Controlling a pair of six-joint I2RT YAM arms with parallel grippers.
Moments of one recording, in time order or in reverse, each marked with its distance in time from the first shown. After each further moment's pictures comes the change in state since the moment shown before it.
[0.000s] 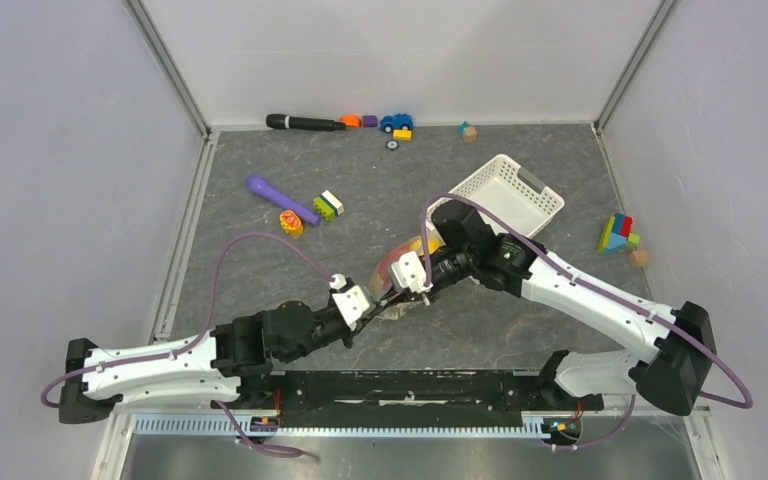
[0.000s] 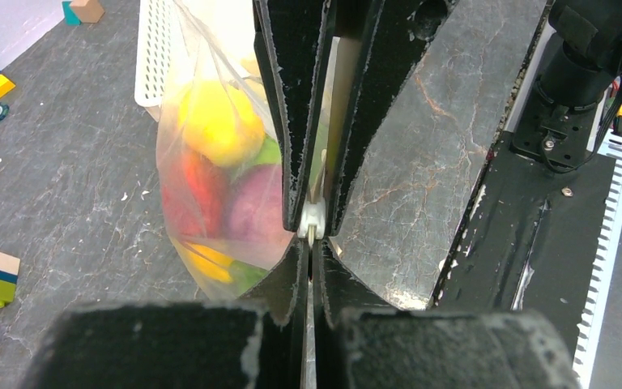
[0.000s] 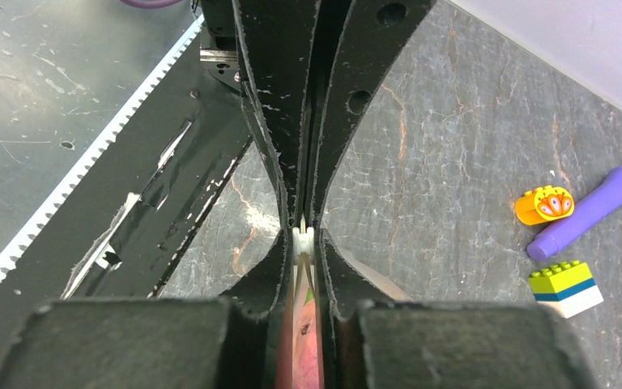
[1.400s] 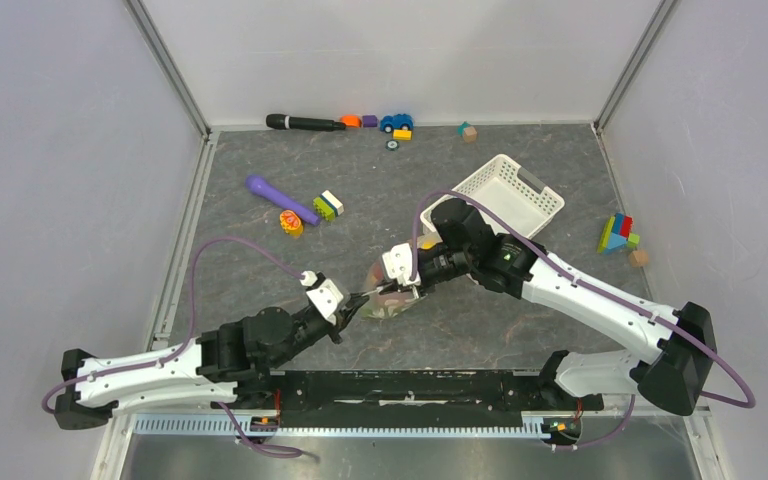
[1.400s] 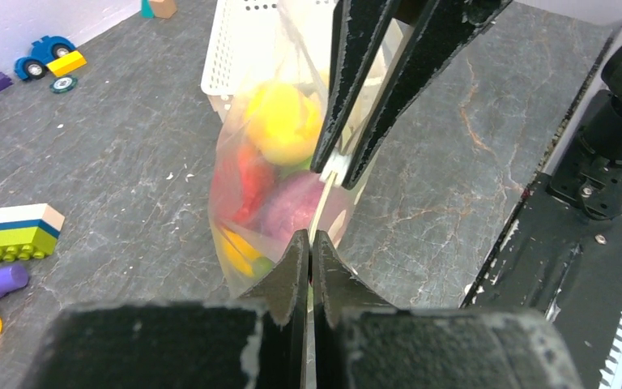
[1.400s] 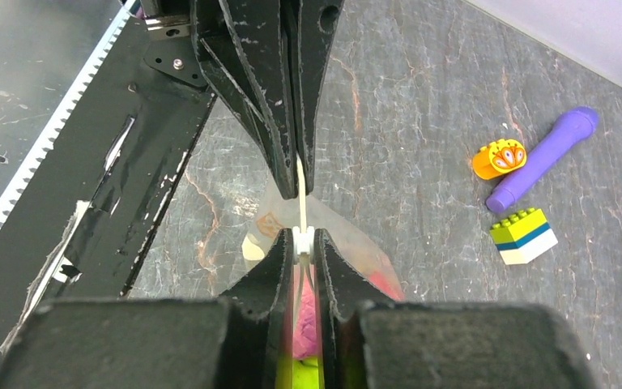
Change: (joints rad) left arm 0.000 -0.148 -0.063 -0.007 -0.138 -0.055; right arm 0.013 -0.005 0.013 0.060 0.177 0.090
